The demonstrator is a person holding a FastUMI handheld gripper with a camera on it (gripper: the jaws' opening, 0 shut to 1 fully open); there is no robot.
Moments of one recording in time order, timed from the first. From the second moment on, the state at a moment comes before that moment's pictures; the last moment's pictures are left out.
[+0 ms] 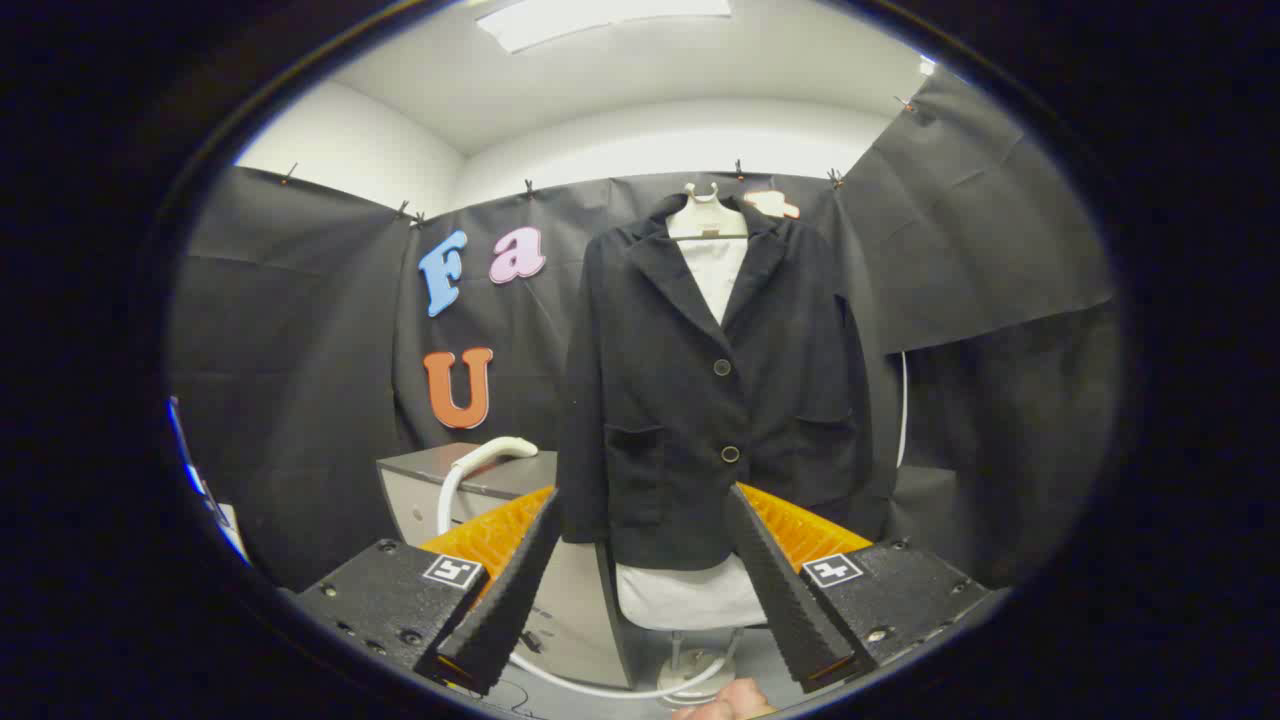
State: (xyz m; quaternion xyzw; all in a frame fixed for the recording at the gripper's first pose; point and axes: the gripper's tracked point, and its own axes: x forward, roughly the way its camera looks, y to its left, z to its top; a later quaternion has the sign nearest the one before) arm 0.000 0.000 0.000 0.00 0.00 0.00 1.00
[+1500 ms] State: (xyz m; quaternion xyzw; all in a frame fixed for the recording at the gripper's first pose) arm 0.032 0.113 0.013 -0.05 0.03 -0.01 1.00
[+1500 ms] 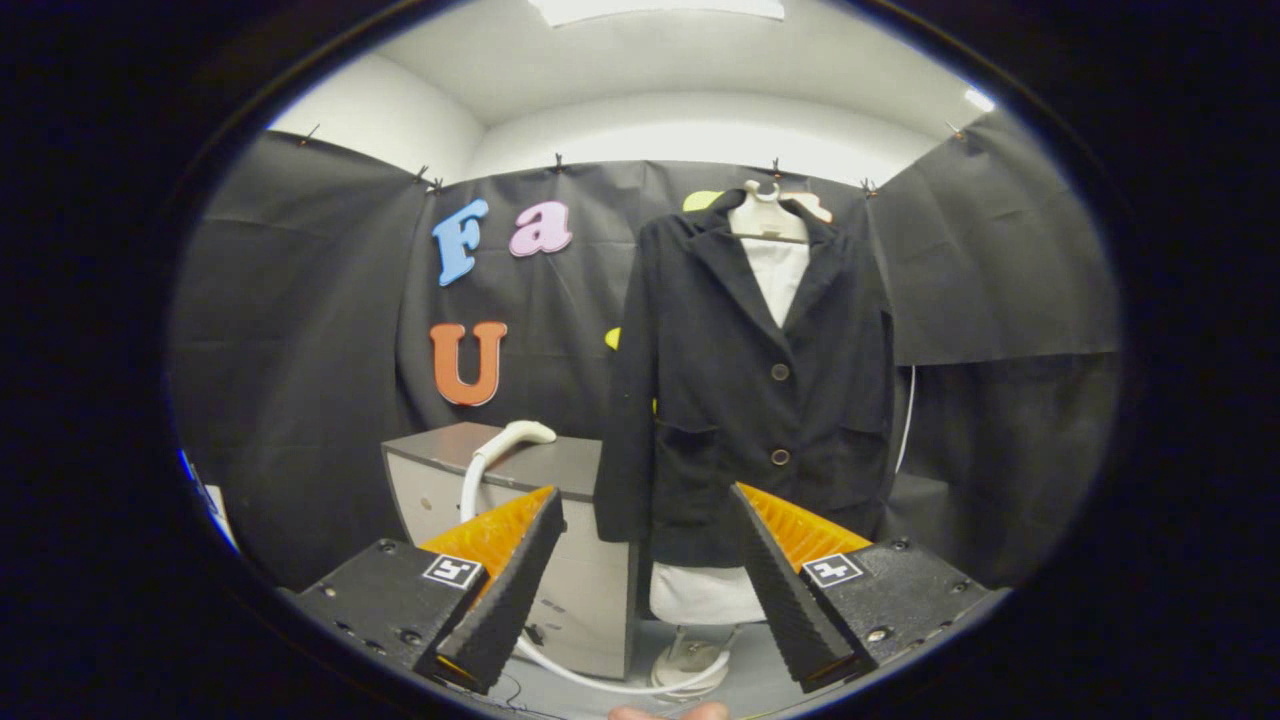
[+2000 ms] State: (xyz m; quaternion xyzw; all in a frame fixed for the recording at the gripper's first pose) arm 0.161 0.246 0.017 0.01 0.11 0.07 0.99
